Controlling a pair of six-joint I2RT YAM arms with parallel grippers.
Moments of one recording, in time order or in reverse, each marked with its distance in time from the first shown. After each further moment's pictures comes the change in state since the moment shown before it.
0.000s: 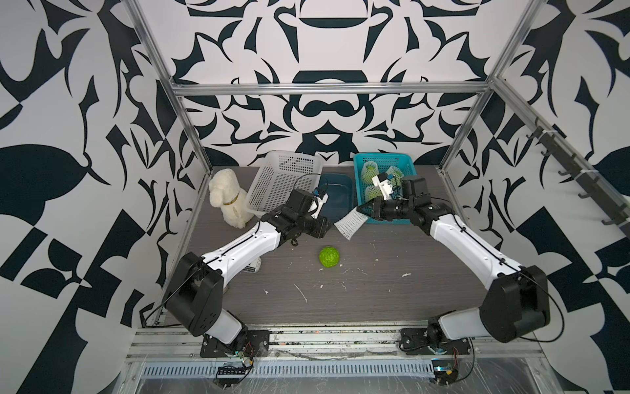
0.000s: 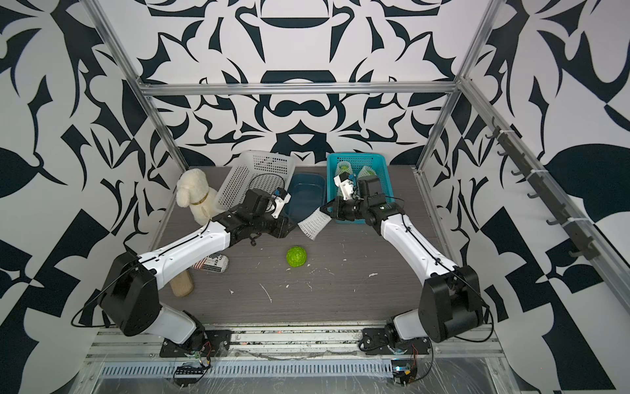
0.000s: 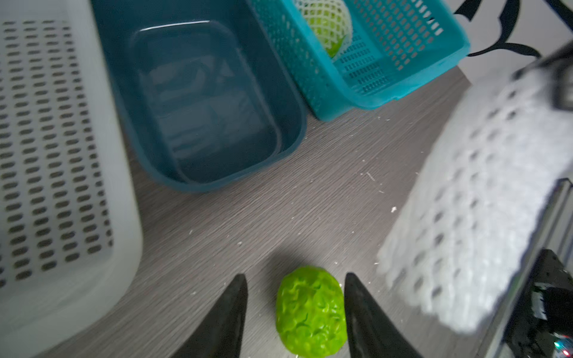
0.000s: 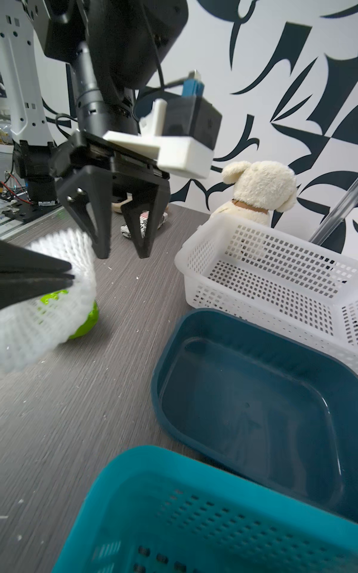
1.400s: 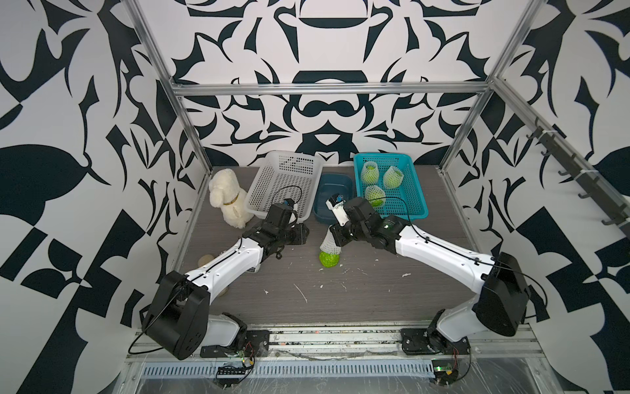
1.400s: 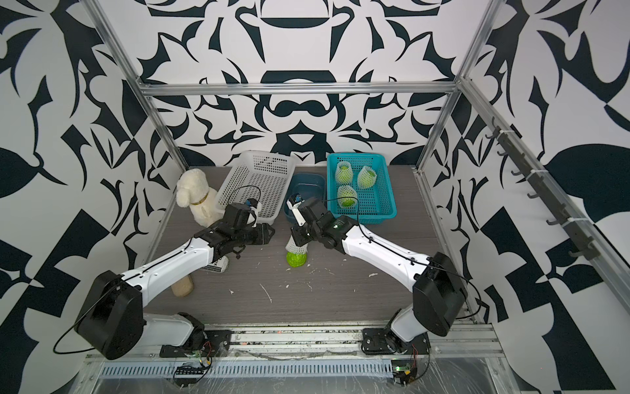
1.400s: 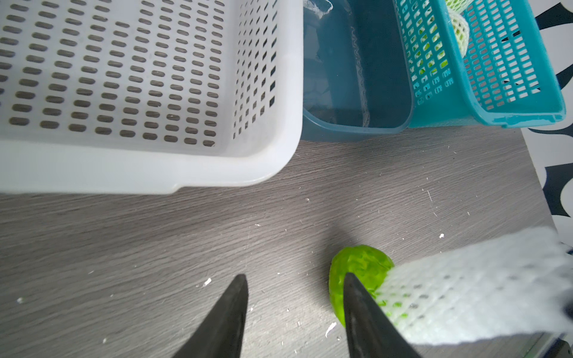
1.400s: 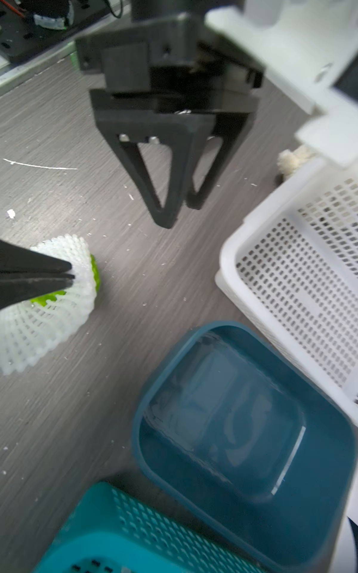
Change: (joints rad) left arm 0.103 -0.132 -0.232 0.091 -0.056 -0.229; right arm 0.480 0.117 0.046 -0.053 0.620 -0.238
